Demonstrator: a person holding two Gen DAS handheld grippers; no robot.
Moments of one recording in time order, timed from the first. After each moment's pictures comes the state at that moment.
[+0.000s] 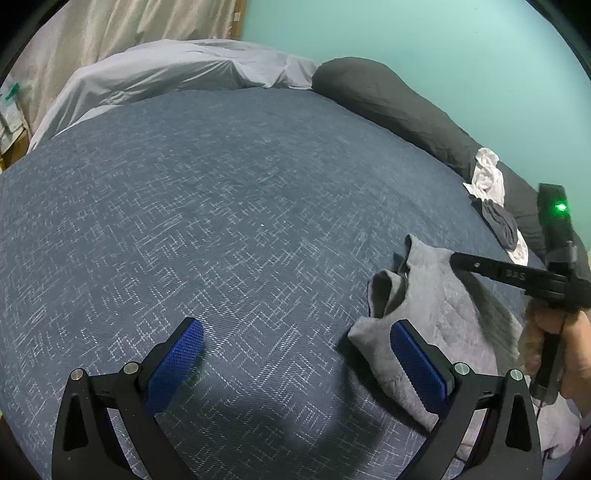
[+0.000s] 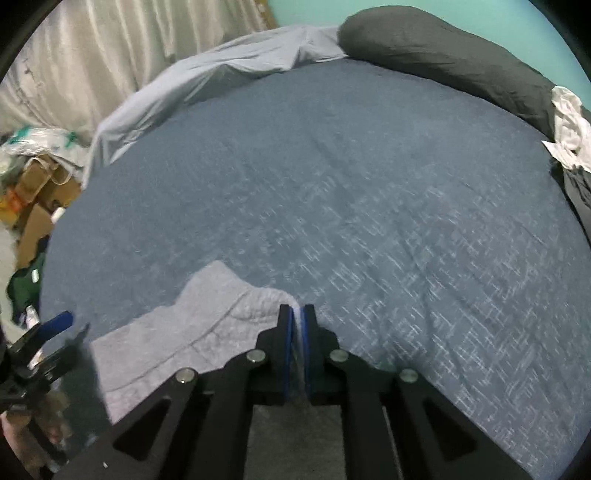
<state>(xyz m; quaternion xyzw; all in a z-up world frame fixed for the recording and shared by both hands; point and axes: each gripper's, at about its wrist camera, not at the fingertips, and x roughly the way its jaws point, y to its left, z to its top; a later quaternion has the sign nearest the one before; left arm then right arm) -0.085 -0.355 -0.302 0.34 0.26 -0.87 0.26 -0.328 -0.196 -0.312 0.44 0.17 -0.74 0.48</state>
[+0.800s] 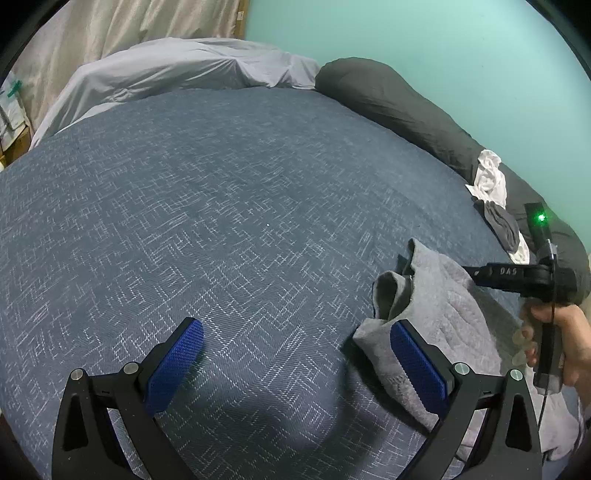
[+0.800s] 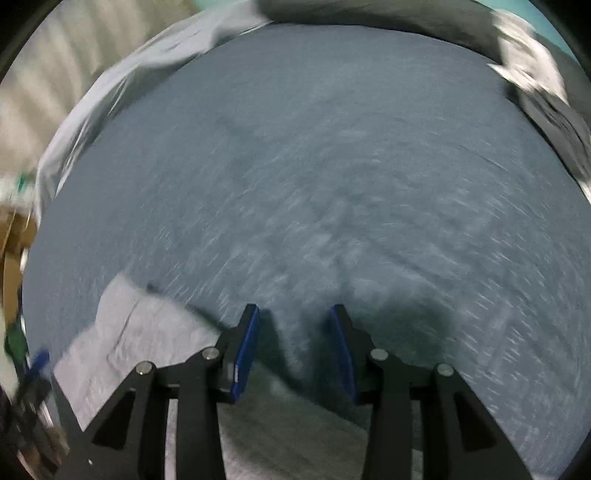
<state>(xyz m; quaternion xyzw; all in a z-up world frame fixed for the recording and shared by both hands) -0.086 -0.354 -0.302 0.34 0.26 -0.87 0.26 -0.372 -0.180 -0.335 0.52 0.14 -0.74 0.40</state>
